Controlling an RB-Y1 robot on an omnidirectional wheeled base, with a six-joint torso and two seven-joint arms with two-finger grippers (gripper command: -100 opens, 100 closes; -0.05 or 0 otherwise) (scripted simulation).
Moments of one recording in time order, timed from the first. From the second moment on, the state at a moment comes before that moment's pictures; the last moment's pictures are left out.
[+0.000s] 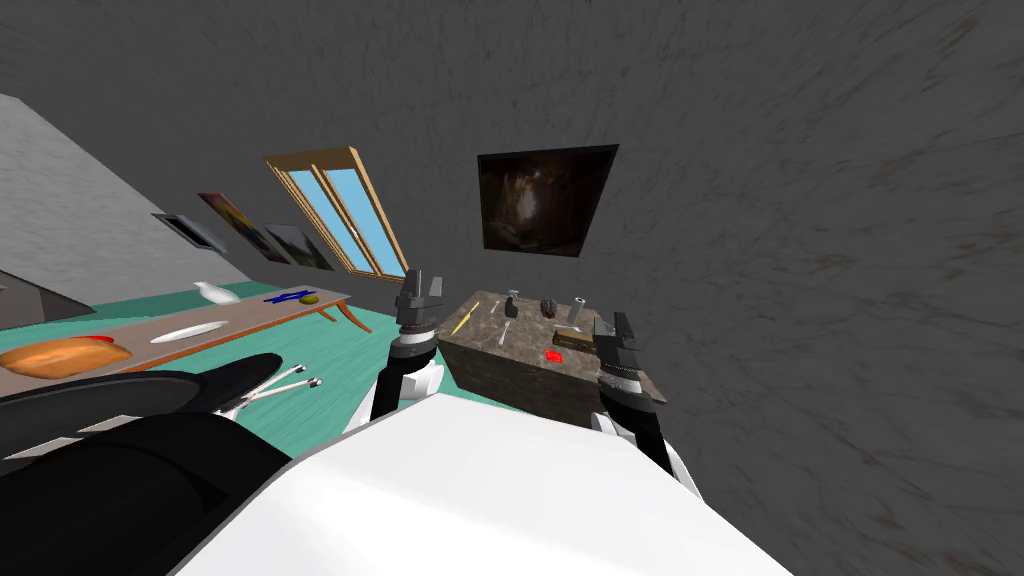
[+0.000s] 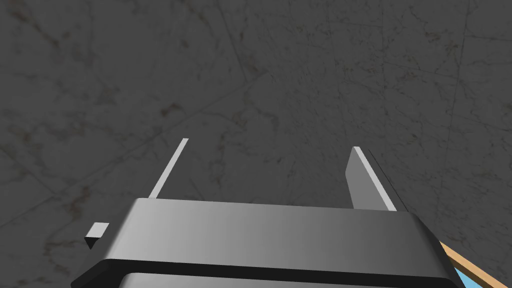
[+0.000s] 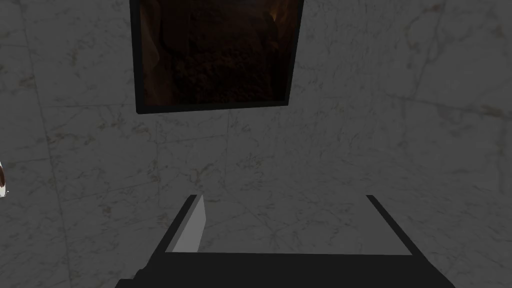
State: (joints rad) left arm 0.47 0.02 0.03 -2.38 -0.02 -0.63 -0.08; right arm 0.55 -0.04 0.03 -2.27 0.12 -0.53 -0.06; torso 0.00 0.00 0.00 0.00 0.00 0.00
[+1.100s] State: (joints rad) left arm 0.47 0.02 0.03 -2.38 -0.02 -0.63 -0.08; right arm 0.30 -0.24 -0.04 -2.01 0.32 -0.32 -0.05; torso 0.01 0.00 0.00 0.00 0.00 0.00
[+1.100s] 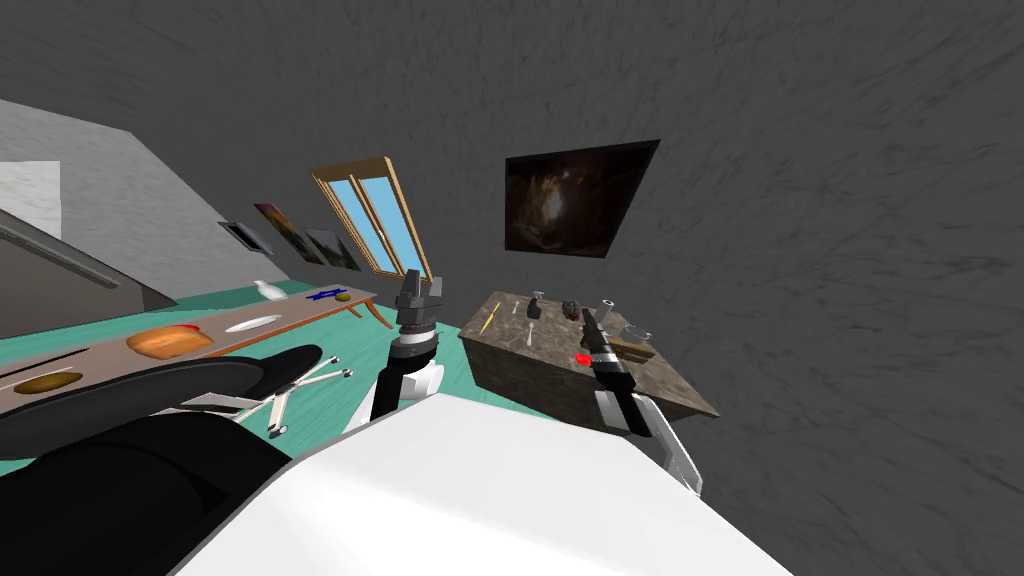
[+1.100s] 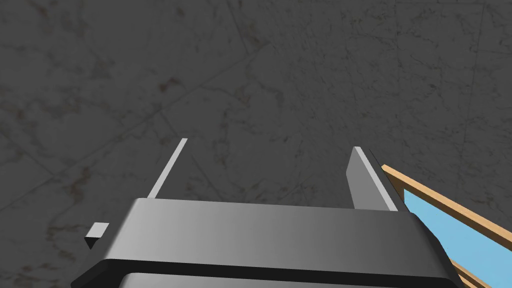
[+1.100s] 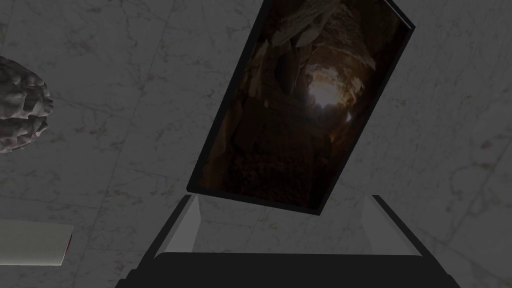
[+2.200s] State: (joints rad) left arm 0.47 0.02 0.03 -2.38 -0.02 -0.63 -0.08; right arm 0.02 -0.40 -0.11 -1.70 0.58 -0.07 -0.07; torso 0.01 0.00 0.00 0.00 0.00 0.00
